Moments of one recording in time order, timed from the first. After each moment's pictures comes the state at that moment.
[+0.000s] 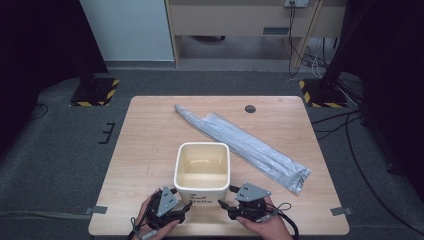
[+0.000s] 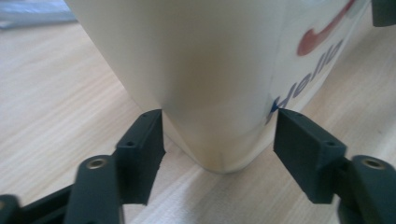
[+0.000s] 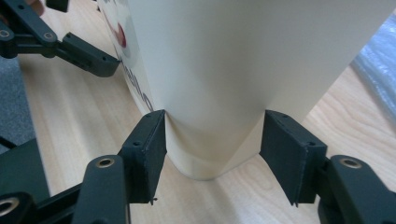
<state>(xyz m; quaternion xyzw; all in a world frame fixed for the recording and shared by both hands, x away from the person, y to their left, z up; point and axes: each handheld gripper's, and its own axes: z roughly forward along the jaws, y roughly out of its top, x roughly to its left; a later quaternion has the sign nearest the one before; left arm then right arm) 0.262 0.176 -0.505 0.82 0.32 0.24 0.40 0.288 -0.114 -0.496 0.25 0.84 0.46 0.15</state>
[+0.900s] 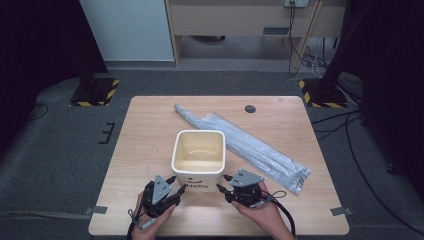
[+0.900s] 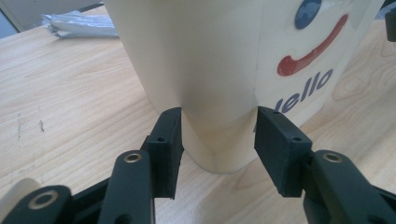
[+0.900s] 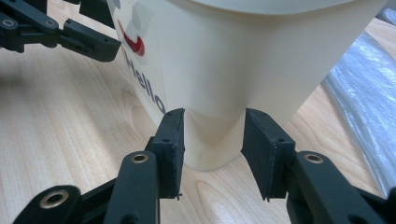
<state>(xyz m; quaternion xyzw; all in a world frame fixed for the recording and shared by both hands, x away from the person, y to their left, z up) 0.291 0.185 -0.504 0.78 0.37 0.26 0.43 0.317 -0.100 -0.480 0.27 0.84 0.44 0.18</state>
